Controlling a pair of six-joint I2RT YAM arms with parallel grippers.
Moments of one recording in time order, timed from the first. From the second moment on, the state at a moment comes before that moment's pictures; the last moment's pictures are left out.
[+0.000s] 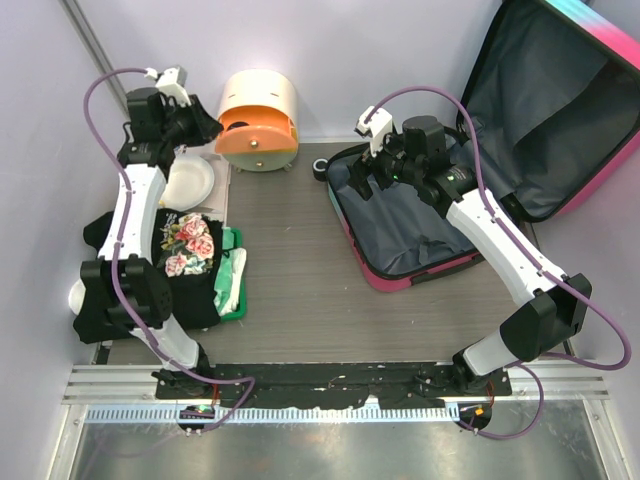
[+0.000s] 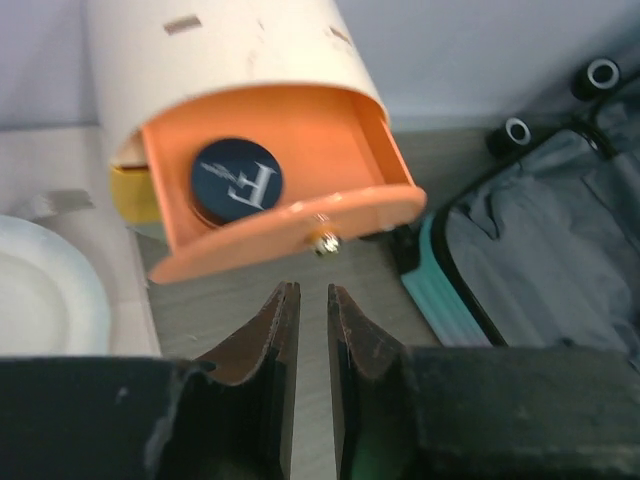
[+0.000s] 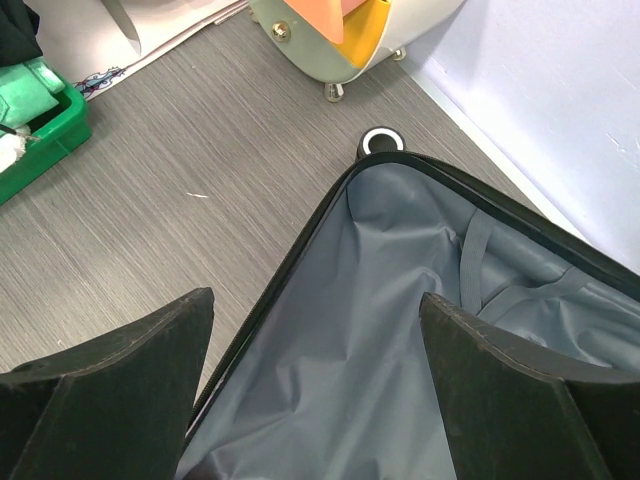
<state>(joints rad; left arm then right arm) 0.06 1.71 1.75 -0.36 0.43 -0.22 0.46 1.50 1.52 -0.45 -0.28 -0.32</state>
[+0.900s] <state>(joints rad) -0.06 1.98 1.86 -0.28 0.37 -0.37 0.45 1.50 1.50 -0.44 -0.25 -0.31</state>
